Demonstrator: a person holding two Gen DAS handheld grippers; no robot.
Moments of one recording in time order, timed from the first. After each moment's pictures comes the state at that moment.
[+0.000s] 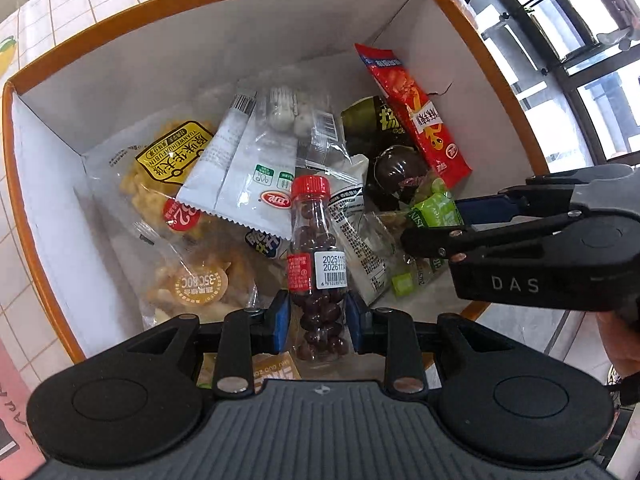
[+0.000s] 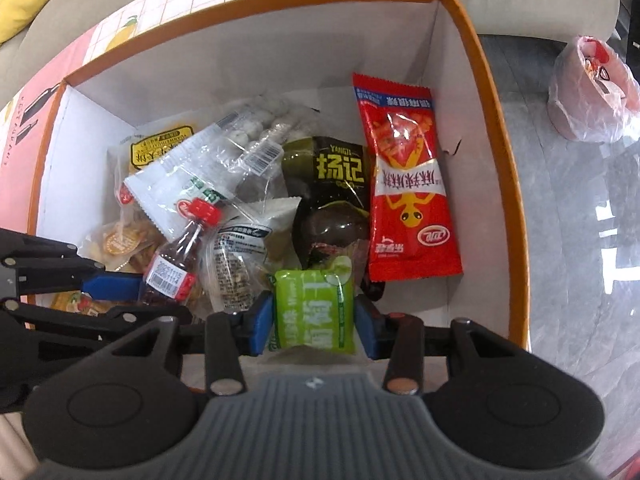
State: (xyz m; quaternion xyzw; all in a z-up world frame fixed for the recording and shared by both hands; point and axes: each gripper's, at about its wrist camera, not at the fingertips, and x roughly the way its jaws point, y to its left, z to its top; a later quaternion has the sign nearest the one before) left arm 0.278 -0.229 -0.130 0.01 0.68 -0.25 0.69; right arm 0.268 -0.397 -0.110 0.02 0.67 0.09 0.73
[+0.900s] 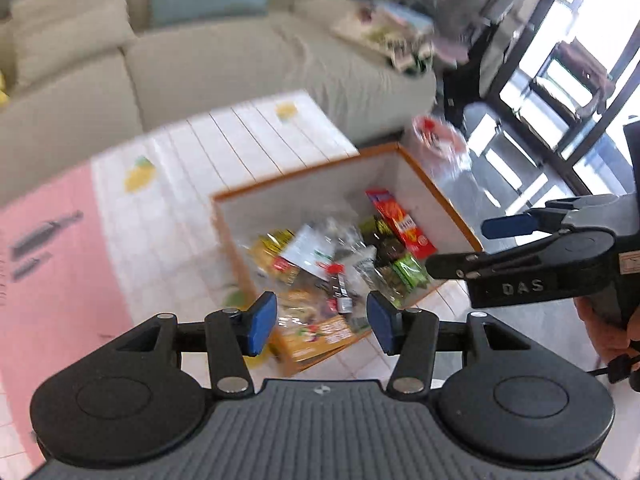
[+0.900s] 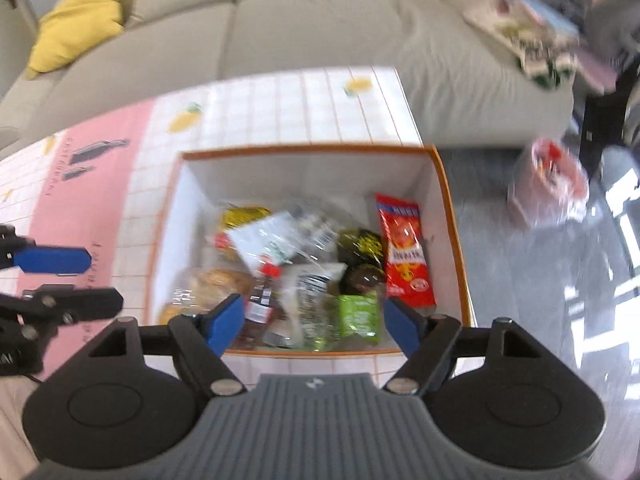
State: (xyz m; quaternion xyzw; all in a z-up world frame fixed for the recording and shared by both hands) left arm 0.172 -0.126 0.049 0.01 0.48 -0.21 0.85; right arm 0.189 -0.344 0.037 -0.03 0.53 0.08 0.84
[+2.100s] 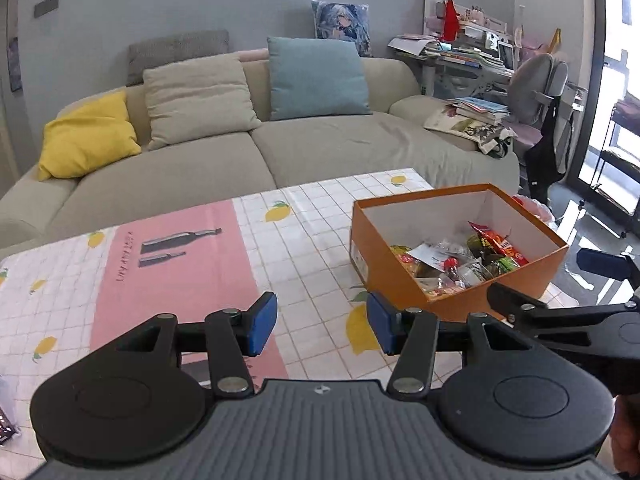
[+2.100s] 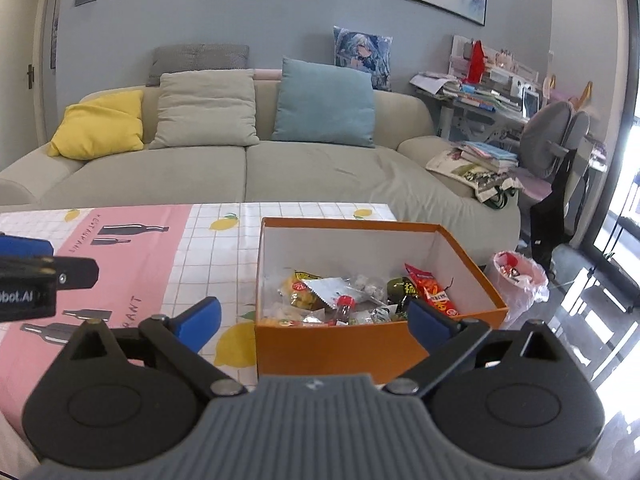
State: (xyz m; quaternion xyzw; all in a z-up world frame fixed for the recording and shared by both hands) left arm 0.024 -0.046 -0.003 0.03 0.31 -0.08 0.95; right arm -0.004 -0.229 -0.007 -0.05 0.27 0.01 0.96
